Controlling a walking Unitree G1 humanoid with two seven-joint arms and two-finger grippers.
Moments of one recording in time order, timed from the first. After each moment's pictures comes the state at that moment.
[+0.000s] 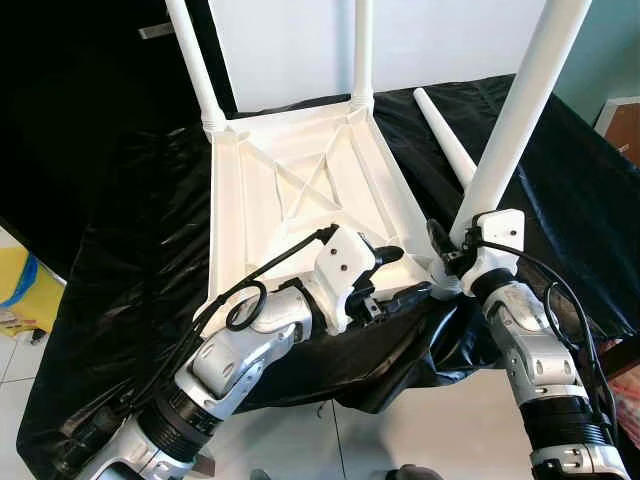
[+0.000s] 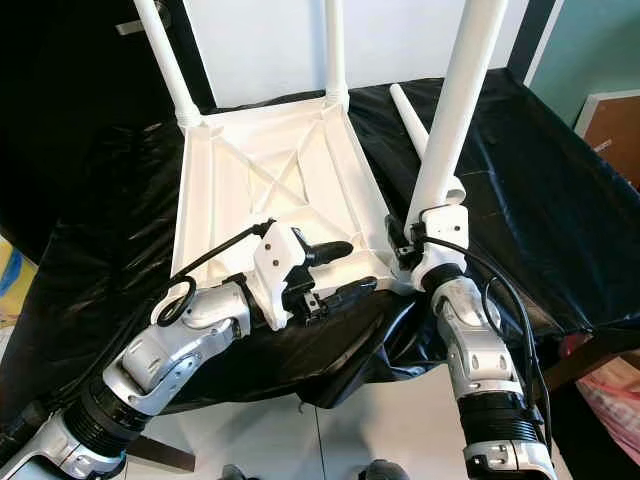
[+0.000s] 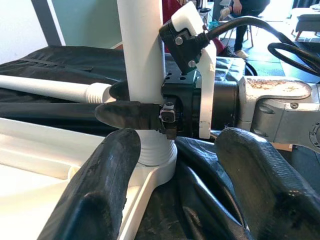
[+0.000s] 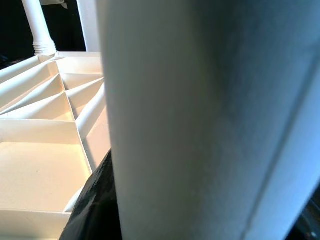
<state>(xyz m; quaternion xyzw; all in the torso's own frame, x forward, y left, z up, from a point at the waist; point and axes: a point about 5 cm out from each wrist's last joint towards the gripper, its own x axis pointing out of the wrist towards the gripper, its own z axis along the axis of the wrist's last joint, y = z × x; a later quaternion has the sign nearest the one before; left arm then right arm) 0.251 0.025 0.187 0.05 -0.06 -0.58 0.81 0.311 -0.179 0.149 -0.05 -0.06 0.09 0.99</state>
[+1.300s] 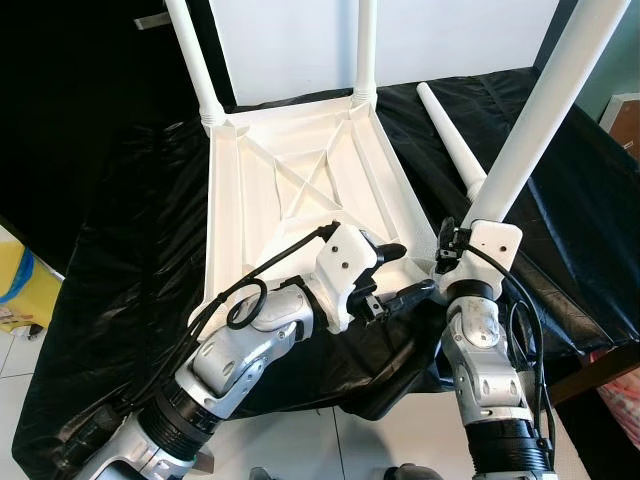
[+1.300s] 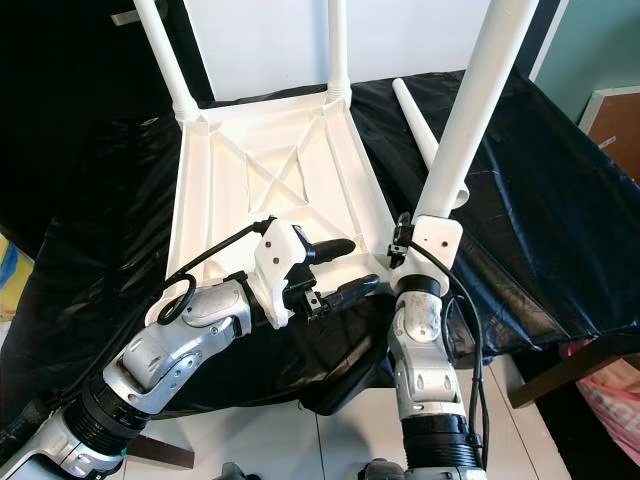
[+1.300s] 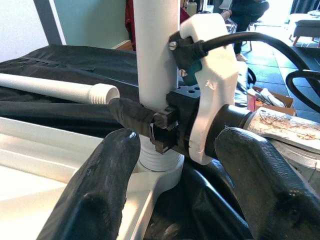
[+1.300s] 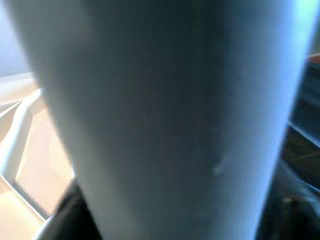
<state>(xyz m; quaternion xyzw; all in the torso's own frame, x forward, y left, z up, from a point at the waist) 0.250 0.024 0.190 0.05 -0.06 -0.58 0.81 0.294 -0.148 0.150 0.04 -0.10 -0.13 0.99</state>
